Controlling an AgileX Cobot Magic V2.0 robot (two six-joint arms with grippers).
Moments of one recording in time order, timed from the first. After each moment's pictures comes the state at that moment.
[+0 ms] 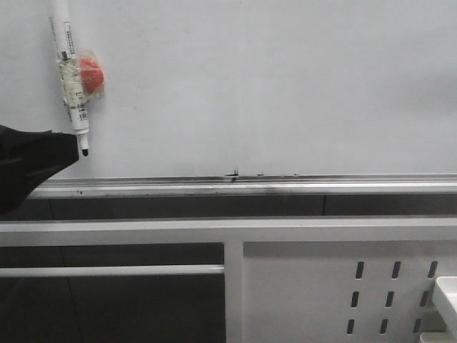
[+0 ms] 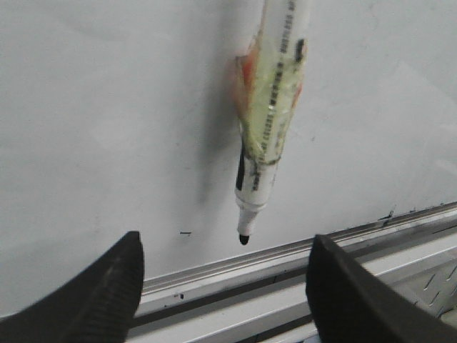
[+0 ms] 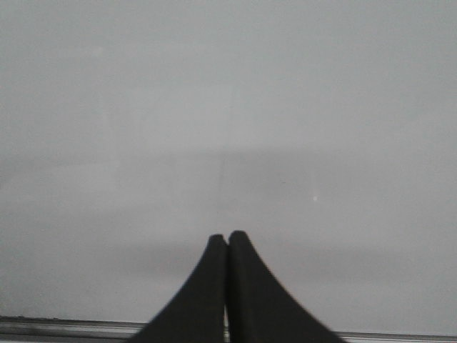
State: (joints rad) left arm -0.65 1.47 -0.12 -0.16 -1.13 -0.14; right arm -0.06 0.38 -0.45 0.24 0.29 -0.16
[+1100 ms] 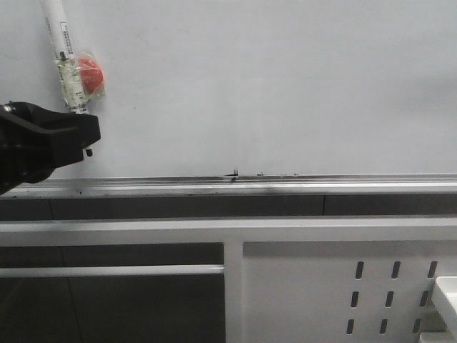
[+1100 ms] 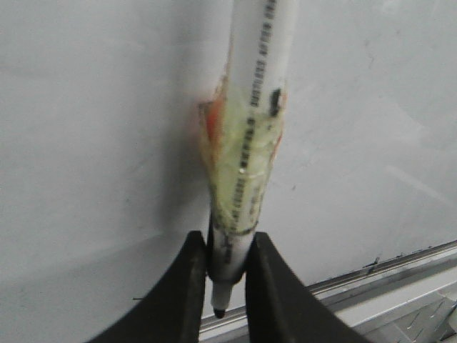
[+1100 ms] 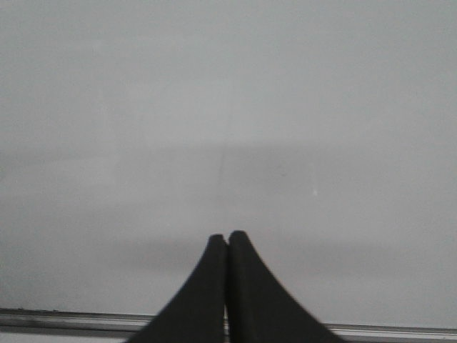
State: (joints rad) left arm -0.66 1.54 -0.23 -0.14 -1.14 -0.18; right arm -0.06 0.38 -0.45 0.24 0.31 -0.16
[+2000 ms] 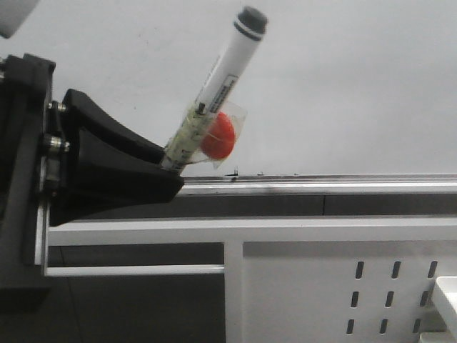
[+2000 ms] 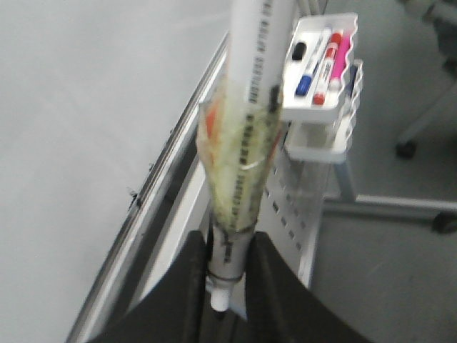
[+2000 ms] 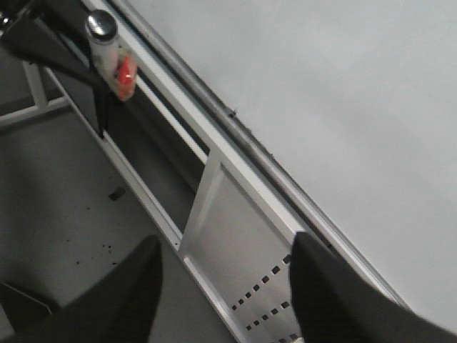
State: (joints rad) left arm -0.73 1.25 -0.43 0.79 -0.38 -0.18; right arm 0.49 0.57 -0.62 0.23 0.68 -0.55
